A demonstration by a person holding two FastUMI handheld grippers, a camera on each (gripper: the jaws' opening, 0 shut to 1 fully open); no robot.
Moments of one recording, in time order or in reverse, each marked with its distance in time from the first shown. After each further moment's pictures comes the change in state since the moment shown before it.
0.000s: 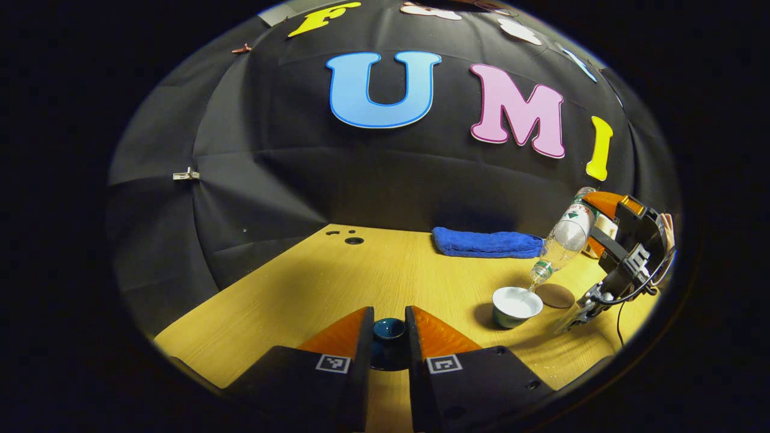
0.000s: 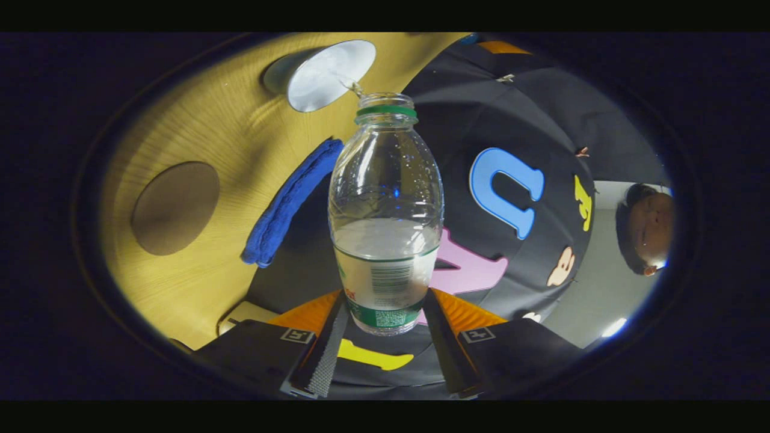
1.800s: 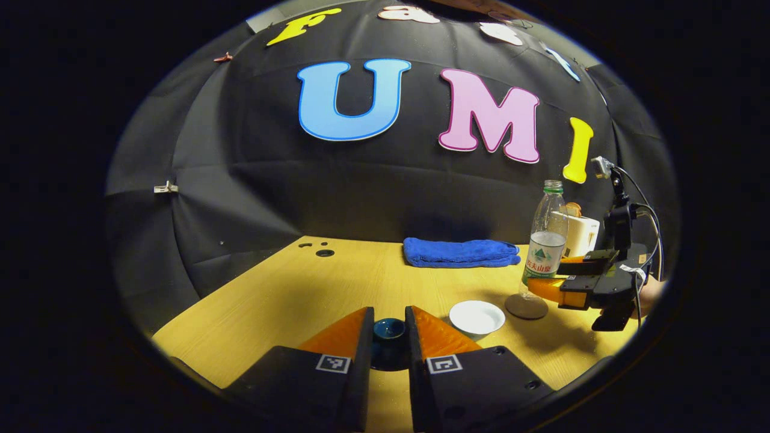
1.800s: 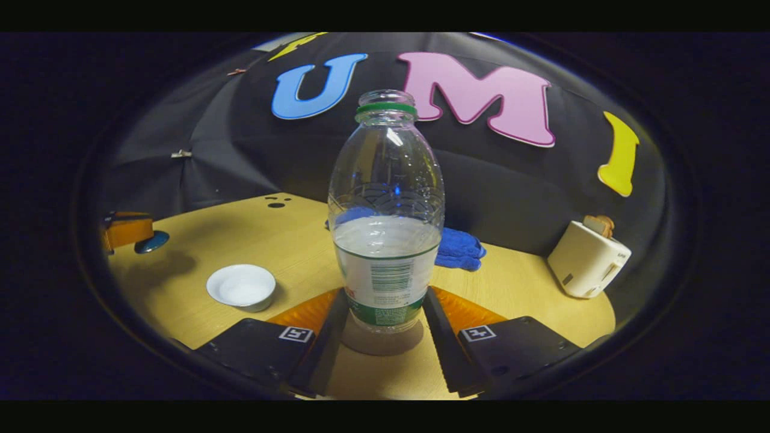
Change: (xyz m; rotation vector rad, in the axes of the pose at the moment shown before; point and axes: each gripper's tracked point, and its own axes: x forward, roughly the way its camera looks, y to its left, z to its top) left arm 0.002 -0.063 0.019 0.028 -0.037 -0.090; right arm -0.043 0.070 0.078 1.925 0.191 0.663
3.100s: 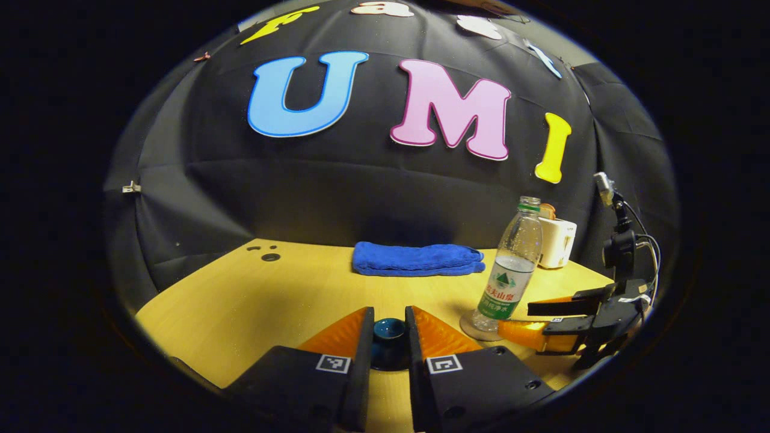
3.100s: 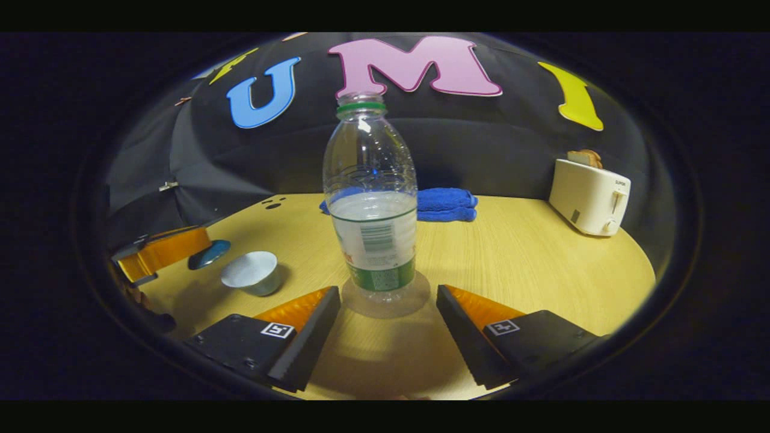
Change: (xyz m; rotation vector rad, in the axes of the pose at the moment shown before) left arm 0.058 -0.100 0.003 0.008 -0.009 -0.156; right arm -0.049 0.002 -0.016 0.243 0.105 0.006
